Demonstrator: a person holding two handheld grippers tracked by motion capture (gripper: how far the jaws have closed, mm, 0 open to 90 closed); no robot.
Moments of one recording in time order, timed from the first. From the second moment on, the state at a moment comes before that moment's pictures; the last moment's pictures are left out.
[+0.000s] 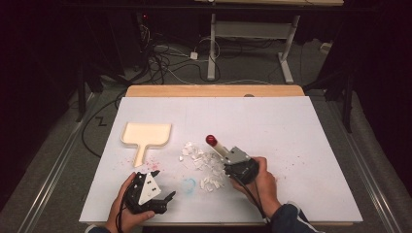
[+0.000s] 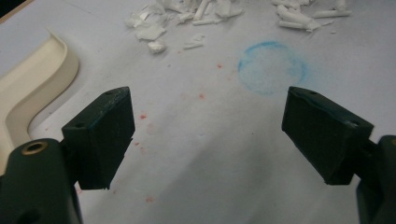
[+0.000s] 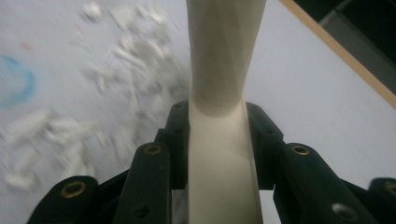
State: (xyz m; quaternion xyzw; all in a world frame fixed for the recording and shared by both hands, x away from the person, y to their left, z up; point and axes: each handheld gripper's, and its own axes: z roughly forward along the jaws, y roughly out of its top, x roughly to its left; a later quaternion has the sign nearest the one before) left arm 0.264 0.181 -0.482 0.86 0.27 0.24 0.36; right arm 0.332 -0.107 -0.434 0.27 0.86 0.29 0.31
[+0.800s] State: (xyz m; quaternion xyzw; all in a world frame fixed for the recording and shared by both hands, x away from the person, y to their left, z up) left arm 0.260 0.187 -0.482 0.86 0.28 0.26 0.34; right arm 0.309 -0.227 -0.392 0.27 0.86 0.33 0.27
